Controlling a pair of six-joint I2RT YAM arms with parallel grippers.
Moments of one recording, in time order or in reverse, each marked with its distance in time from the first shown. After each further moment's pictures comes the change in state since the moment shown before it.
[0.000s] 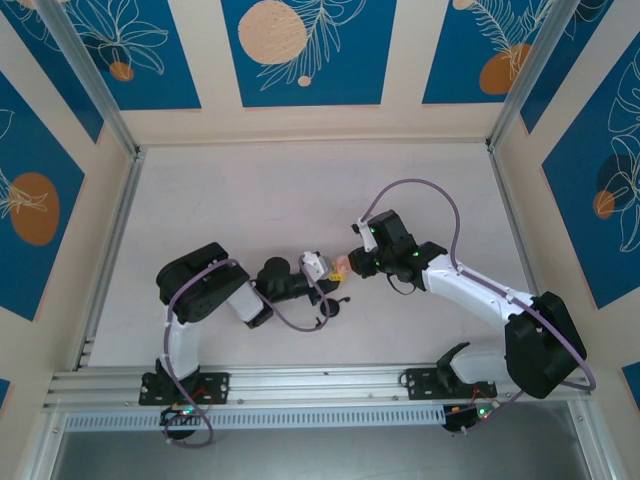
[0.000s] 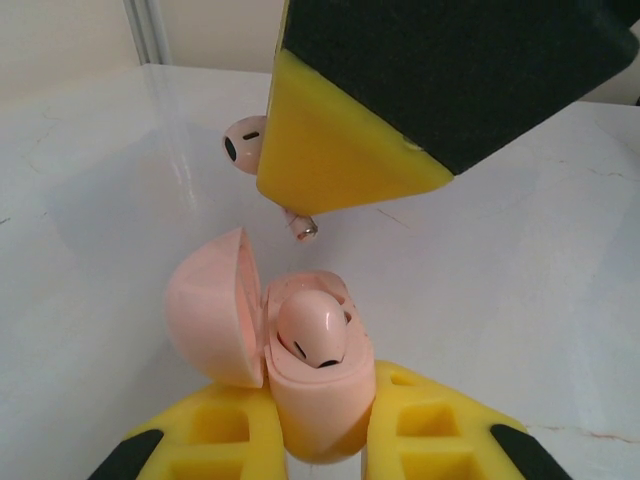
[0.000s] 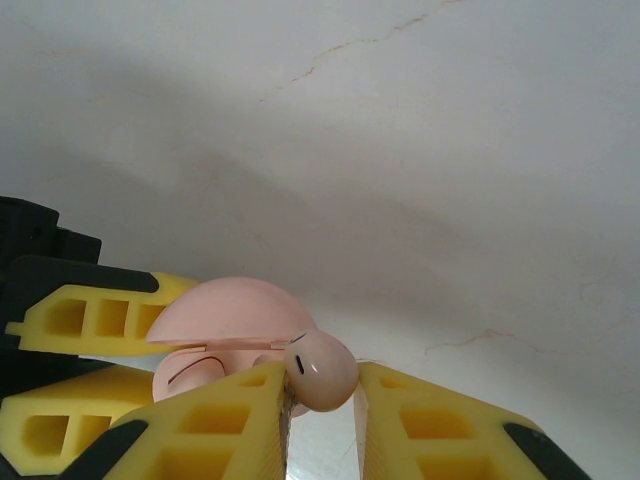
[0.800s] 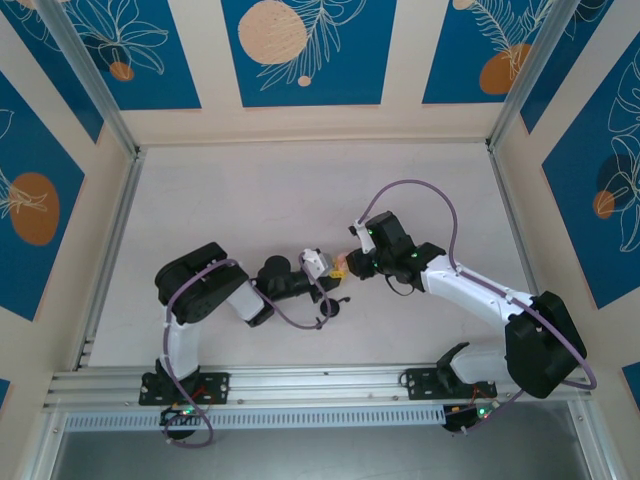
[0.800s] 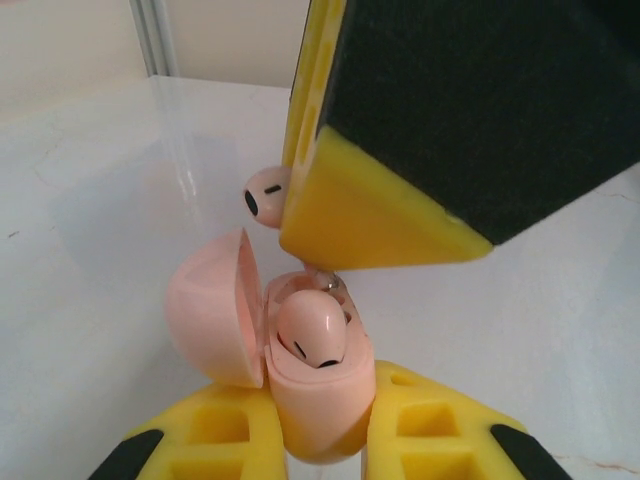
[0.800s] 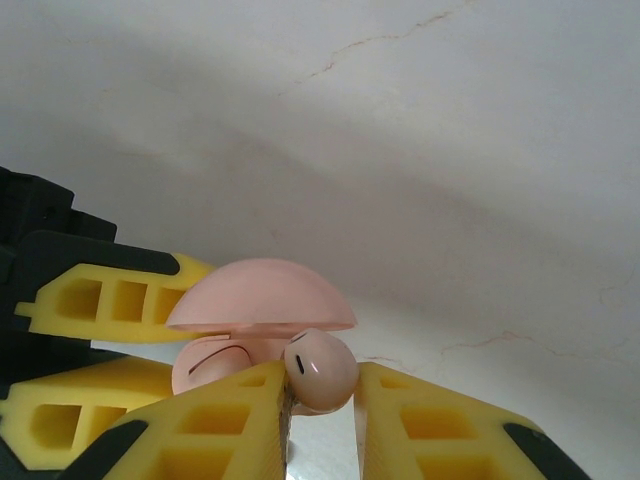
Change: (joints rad) left arm -0.001 -0.012 0.014 0.000 -0.008 -0.019; right arm 0.019 0.001 0.000 0.002 -0.003 -0.007
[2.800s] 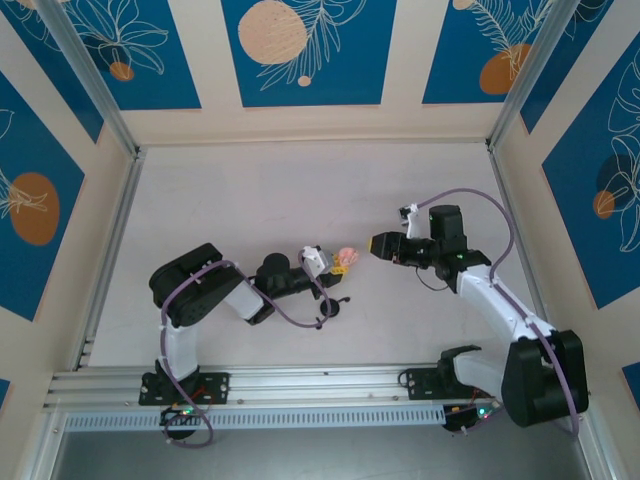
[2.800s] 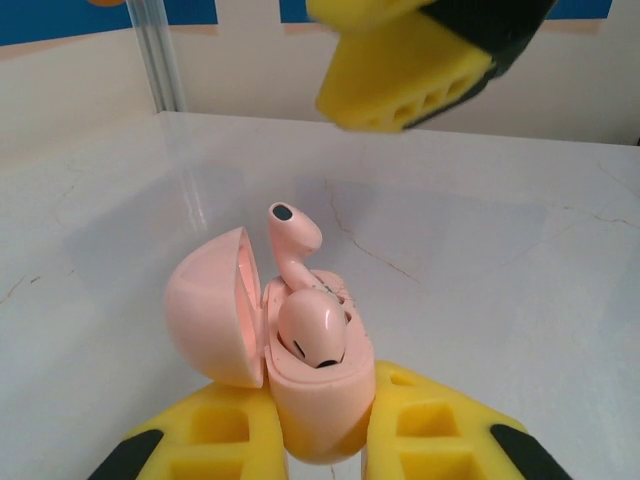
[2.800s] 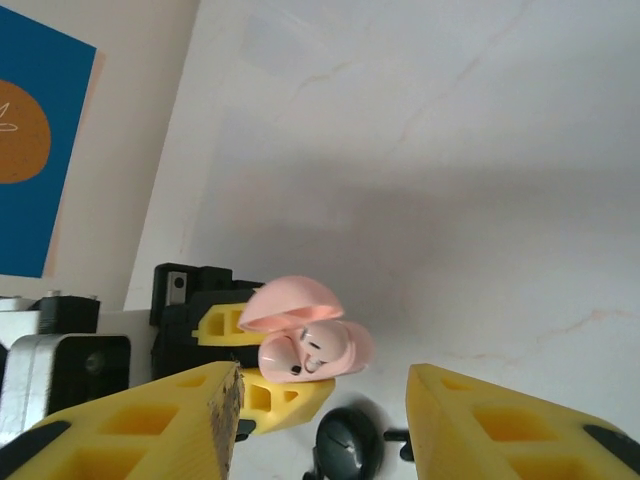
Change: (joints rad) left arm 0.000 -0.036 0.009 -0.003 -0.002 0.023; right arm -0.428 -0.132 -0.129 0.148 -0.654 0.300
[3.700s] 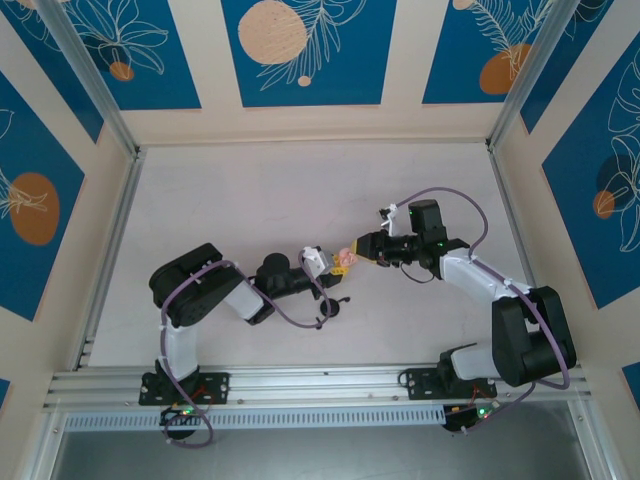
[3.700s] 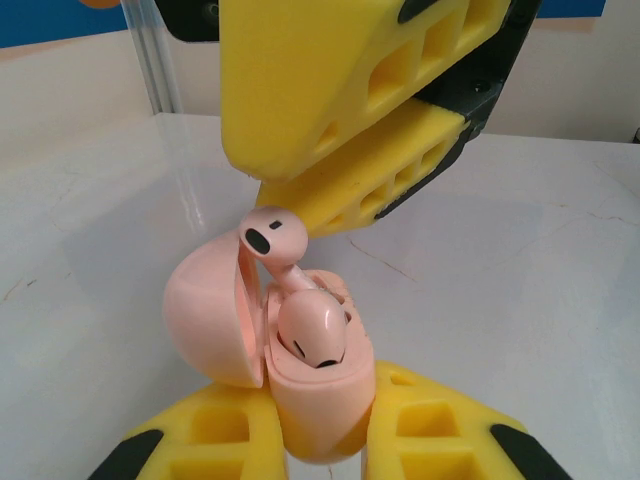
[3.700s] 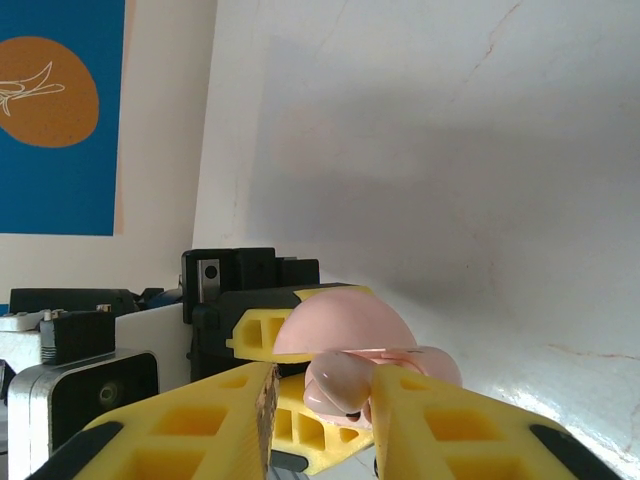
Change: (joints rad) left arm 0.000 0.000 0.000 0.000 0.008 0.007; right arm 0.079 0.187 0.053 0.088 -0.124 0.103
